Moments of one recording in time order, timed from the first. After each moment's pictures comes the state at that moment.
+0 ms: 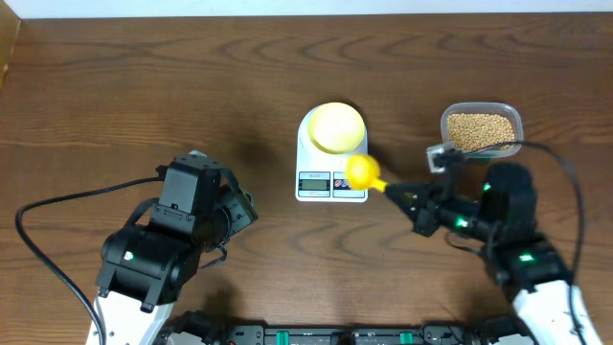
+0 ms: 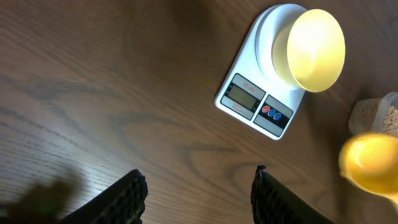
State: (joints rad) left arm -0.34 0.95 1.09 -1.17 0.01 -0.84; right arm 0.21 0.90 0.62 -0.31 -0.74 0.35
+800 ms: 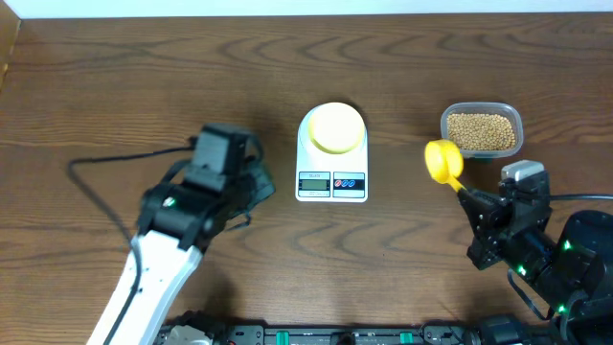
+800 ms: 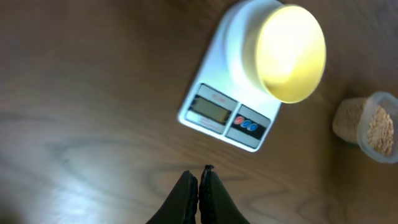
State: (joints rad) left arm -0.38 1.17 1.09 -0.94 0.08 -0.85; right arm 0.19 0.60 0.99 -0.88 -0.28 0.09
